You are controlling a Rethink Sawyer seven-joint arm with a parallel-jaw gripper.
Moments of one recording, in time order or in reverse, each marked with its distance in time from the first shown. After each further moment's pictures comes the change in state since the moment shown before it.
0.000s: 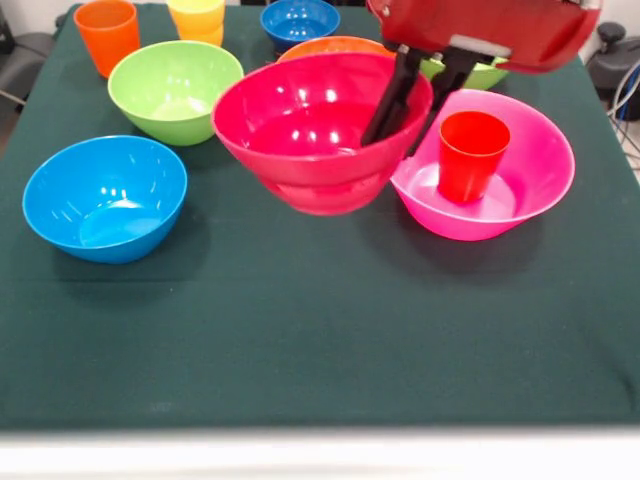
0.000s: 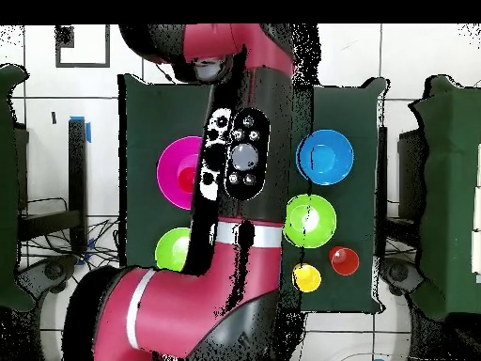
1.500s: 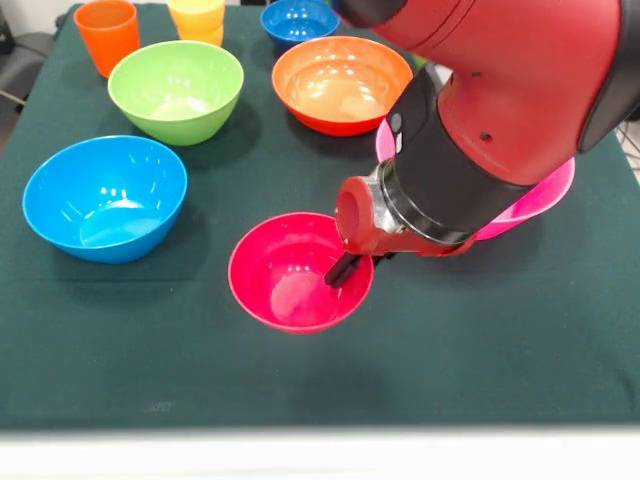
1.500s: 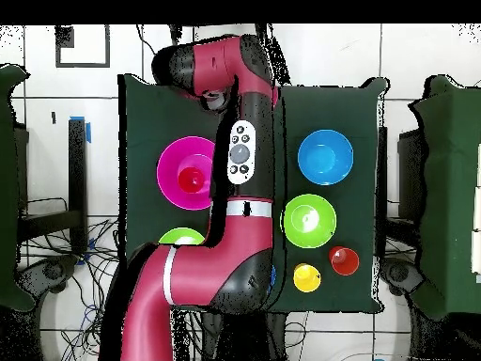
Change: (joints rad) arm -0.018 0.348 0.088 -0.302 -0.188 0.121 0.000
